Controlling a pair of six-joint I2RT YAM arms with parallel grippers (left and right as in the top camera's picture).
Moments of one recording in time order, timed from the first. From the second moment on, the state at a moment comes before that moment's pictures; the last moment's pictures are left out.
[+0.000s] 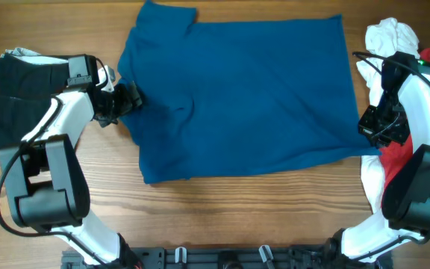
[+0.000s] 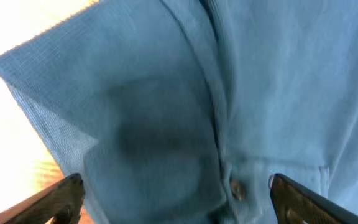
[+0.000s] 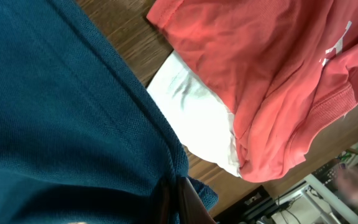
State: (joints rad) left arm 0.13 1.87 1.15 -0.49 0.31 -0.34; right arm -0.27 1.81 1.39 -1.34 0.24 0.37
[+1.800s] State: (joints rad) left arm 0.25 1.89 1.28 -0.53 0.26 -0.34; right arm -0.27 1.81 1.39 -1.33 0.22 0.35
